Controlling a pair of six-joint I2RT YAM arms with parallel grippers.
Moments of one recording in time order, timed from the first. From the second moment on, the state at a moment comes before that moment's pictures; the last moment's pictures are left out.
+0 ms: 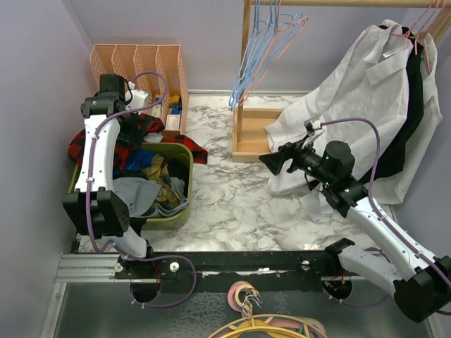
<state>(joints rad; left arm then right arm) 0.08 1.60 1.74 -1.20 -0.04 0.43 0.44 0.93 0.72 0.10 -0.33 0.37</state>
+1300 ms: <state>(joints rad) -0.11 1.29 2.20 -1.30 0.26 0.57 0.76 1.38 0.64 1.00 -0.48 0.08</state>
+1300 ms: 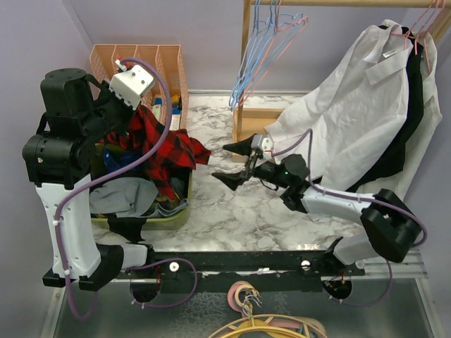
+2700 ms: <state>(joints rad) -0.29 1.45 2.87 -1.22 0.25 0.48 1.01 1.28 1.82 0.21 -0.15 -0.37</state>
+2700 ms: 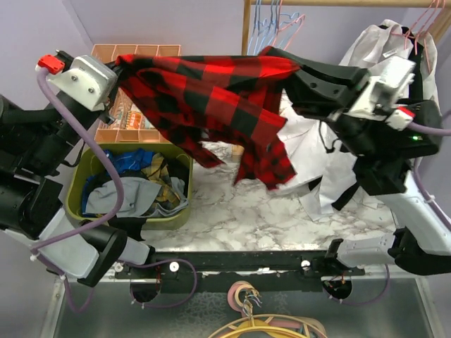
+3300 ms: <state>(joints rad) -0.31 1.58 1.50 -0.80 0.52 0.30 0.63 0.95 0.63 0.08 -0.12 0.21</state>
